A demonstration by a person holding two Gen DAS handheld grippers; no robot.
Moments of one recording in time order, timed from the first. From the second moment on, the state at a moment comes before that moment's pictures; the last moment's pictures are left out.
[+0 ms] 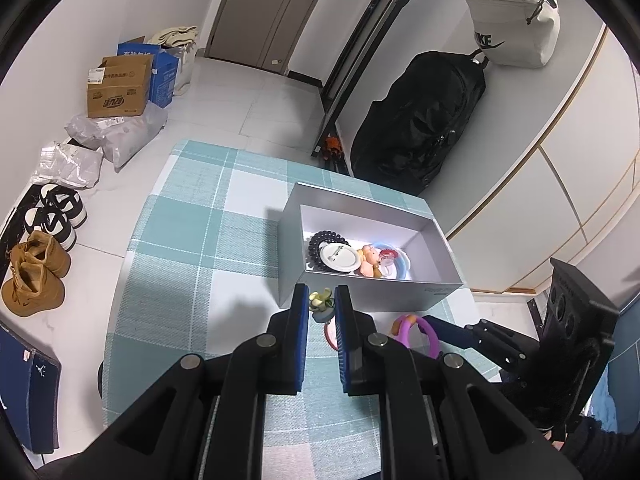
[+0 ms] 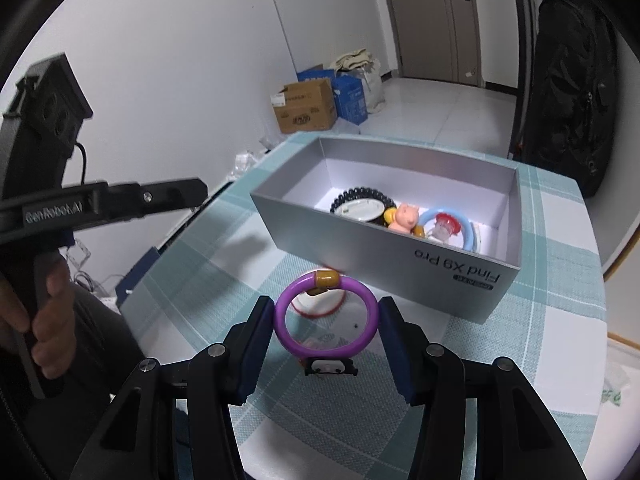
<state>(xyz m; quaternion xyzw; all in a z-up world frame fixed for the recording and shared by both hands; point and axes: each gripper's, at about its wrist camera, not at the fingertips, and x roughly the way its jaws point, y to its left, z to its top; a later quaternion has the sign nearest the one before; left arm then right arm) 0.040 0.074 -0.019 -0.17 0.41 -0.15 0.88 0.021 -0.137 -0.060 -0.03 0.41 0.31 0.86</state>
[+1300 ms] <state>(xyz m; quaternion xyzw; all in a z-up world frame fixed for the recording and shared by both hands) 0.098 0.024 -0.017 -0.15 0.41 -0.18 0.88 0.091 -0.182 -0.027 0.09 0.38 0.29 0.87</state>
